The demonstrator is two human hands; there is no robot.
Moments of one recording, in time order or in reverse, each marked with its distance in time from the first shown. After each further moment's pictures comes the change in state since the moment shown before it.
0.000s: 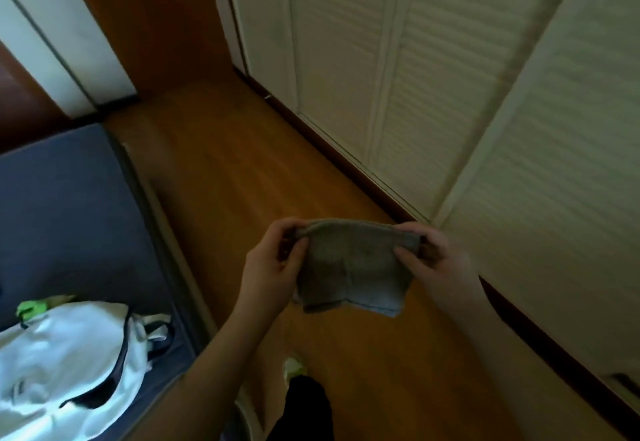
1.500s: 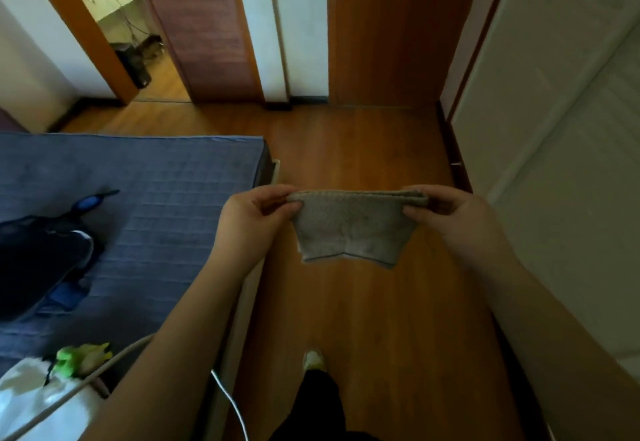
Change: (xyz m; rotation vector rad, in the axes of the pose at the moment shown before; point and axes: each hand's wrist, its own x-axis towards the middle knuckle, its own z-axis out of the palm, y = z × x) left_hand 0.573 -0.243 -0.291 0.163 0.643 -0.291; right_hand 0.811 -0.064 0.304 0.209 -0.643 -0.167
